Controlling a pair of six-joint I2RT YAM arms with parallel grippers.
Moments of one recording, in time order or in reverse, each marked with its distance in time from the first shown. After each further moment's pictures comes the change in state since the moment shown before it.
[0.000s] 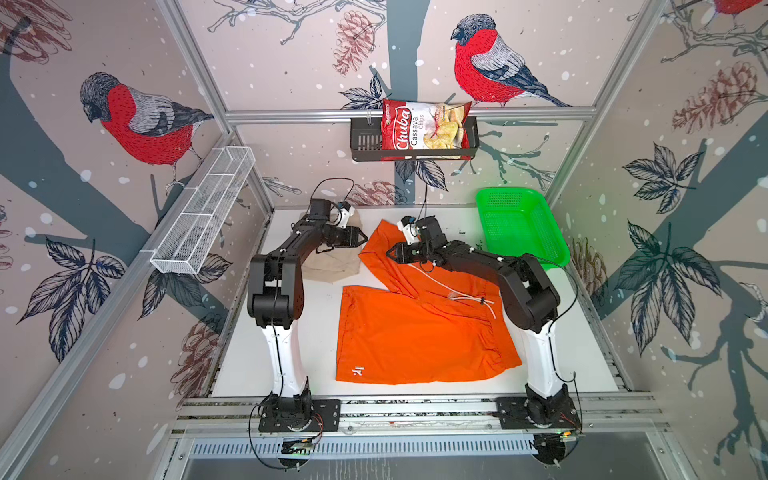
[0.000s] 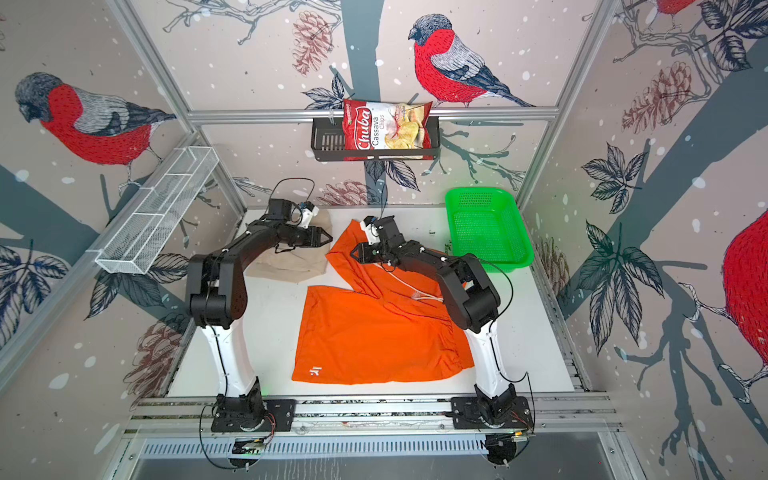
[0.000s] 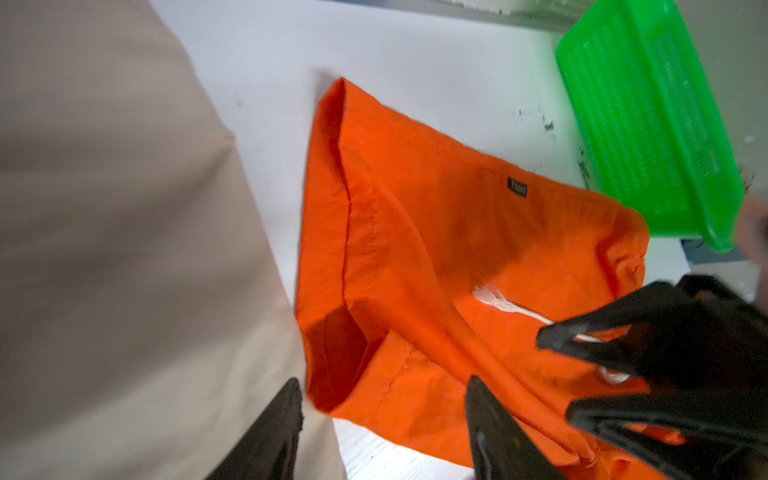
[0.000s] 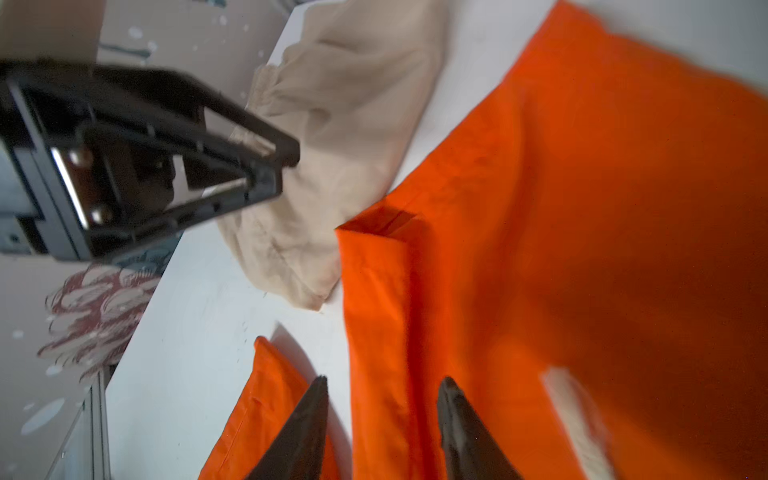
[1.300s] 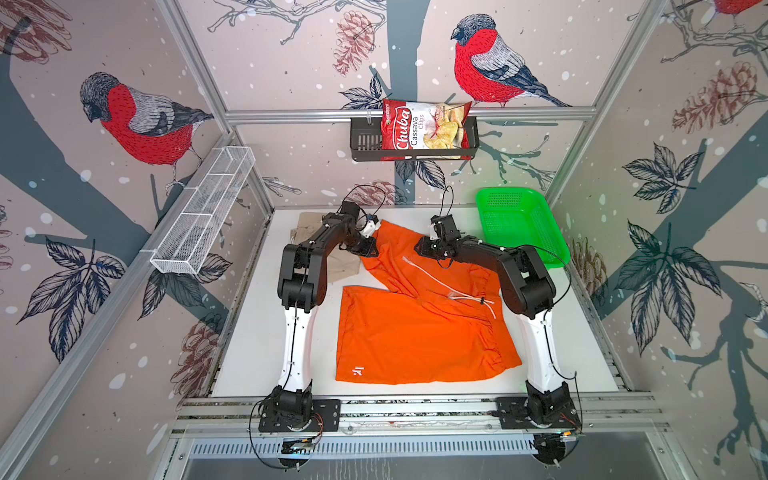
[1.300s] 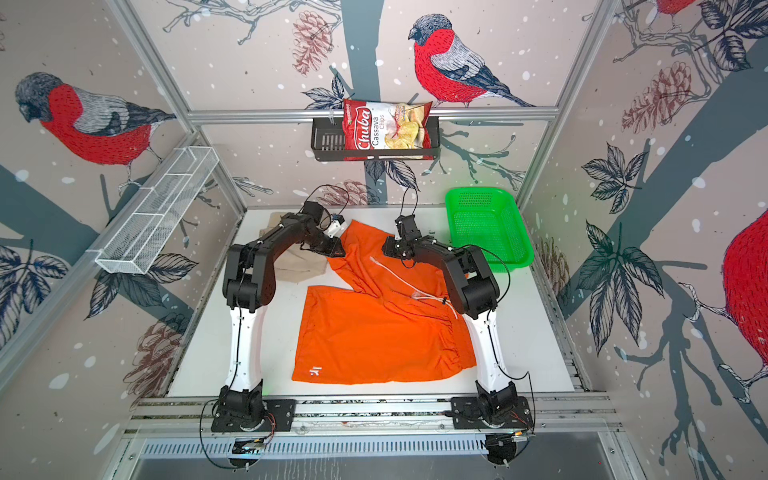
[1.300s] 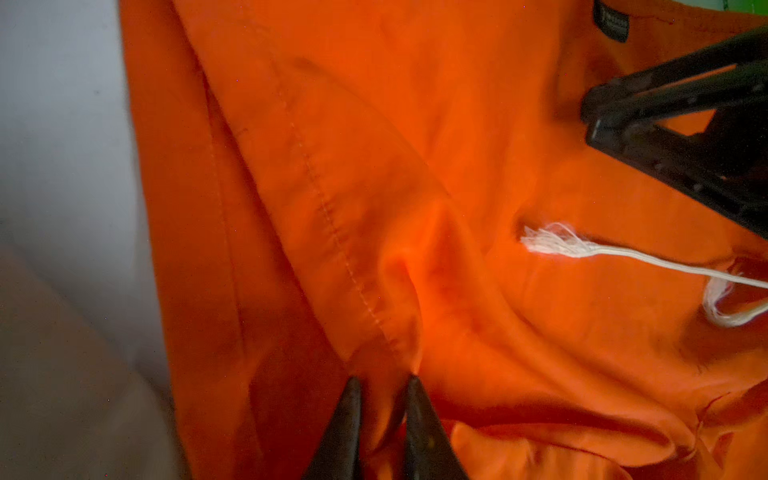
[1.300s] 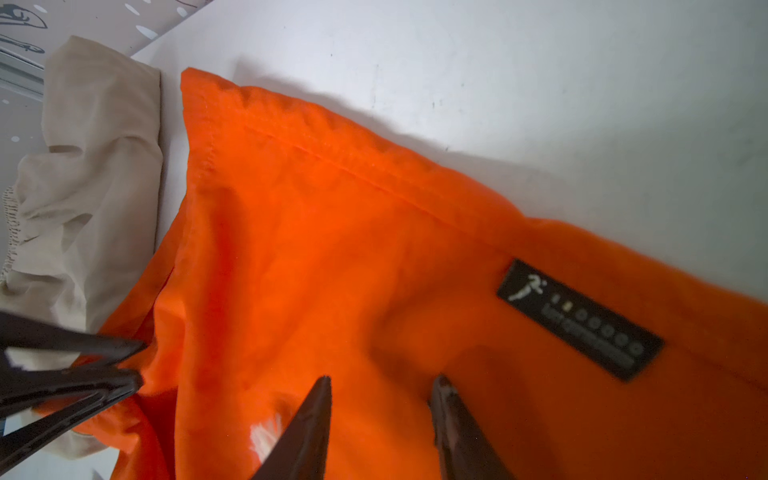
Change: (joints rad) left arm -0.110 0.237 0.272 -0.309 -0.111 0.178; right arm -0.140 0.156 0.094 -0.090 0.174 0.108
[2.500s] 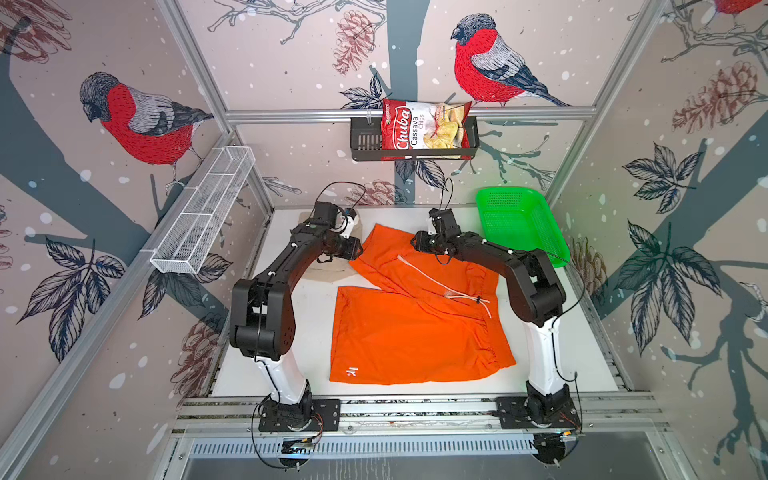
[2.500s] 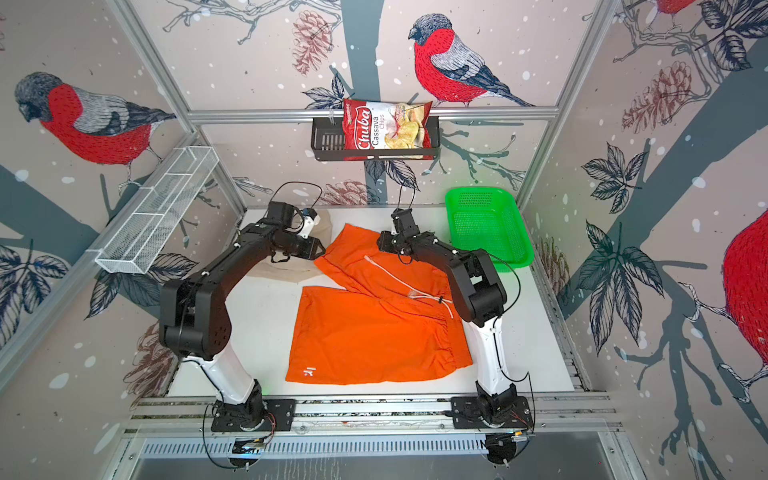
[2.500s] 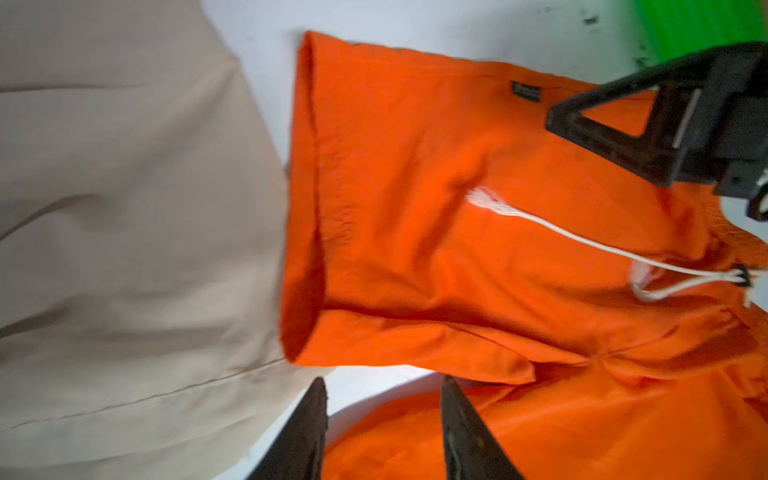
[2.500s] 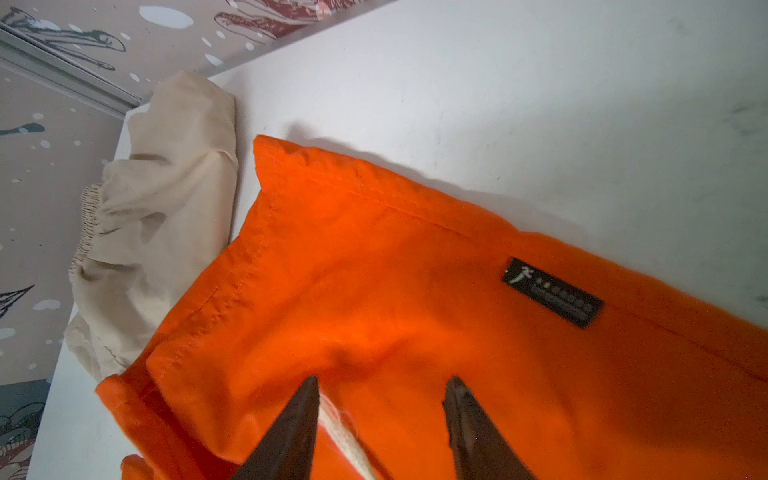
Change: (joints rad) left arm 0.009 -0.567 -0.490 0.173 -0.126 -0.108; right arm 0.041 -0.155 -0.053 -0.026 0.044 -0.009
